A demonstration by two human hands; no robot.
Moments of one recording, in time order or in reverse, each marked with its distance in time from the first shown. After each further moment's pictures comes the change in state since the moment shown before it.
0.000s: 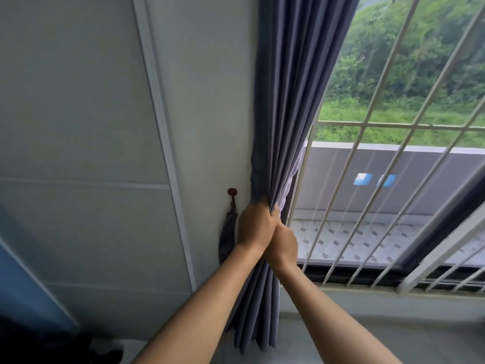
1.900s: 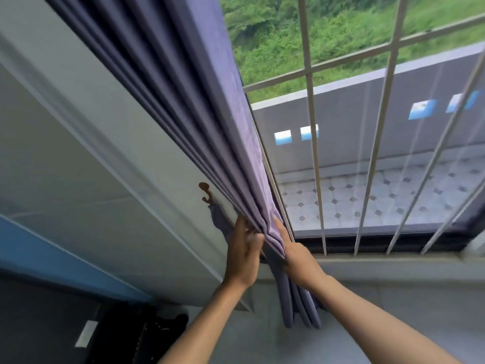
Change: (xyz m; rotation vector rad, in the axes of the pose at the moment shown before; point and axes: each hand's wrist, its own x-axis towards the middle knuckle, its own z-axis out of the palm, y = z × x) left_hand -0.039 0.033 0.104 -0.338 -0.022 -0.116; right_hand 0.026 0.174 -0.013 0.181 -0.543 -0.234
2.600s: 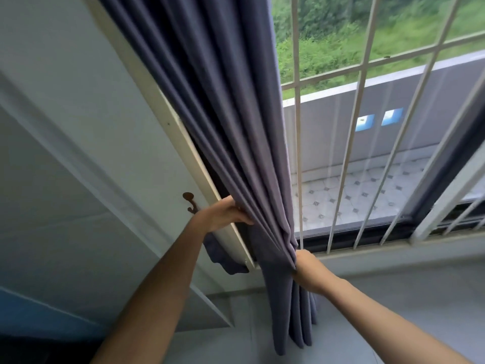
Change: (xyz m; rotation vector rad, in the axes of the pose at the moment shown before) left_hand 0.128 -0.007 -0.038 -0.104 -0.911 -0.353; right_hand -0.028 0.004 -0.012 -0.138 -0.113 0.197
